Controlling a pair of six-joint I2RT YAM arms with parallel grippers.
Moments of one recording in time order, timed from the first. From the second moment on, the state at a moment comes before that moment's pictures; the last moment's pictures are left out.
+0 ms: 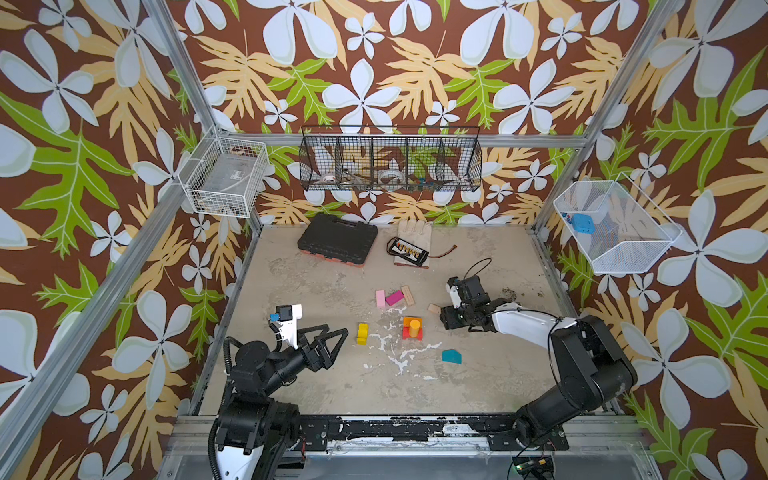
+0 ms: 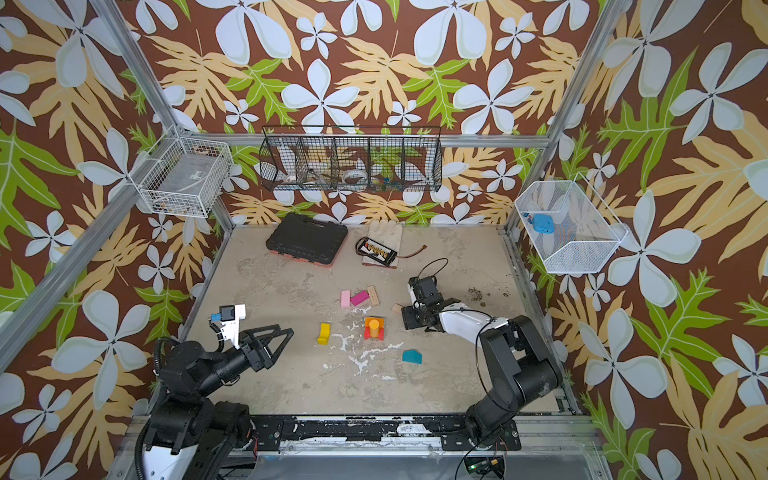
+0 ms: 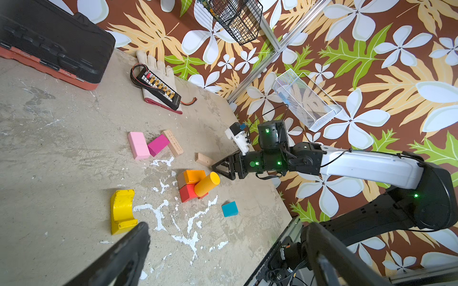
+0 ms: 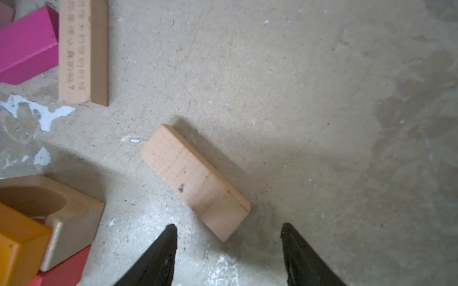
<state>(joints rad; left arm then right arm) -0.12 0.21 0.47 -0.43 0.66 -0.67 0.40 1.58 0.79 -0.24 -0.01 0.20</state>
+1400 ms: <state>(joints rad) -0.12 0.20 0.47 -0.43 0.66 -0.67 0.55 1.94 1.28 -0.65 0.28 0.87</state>
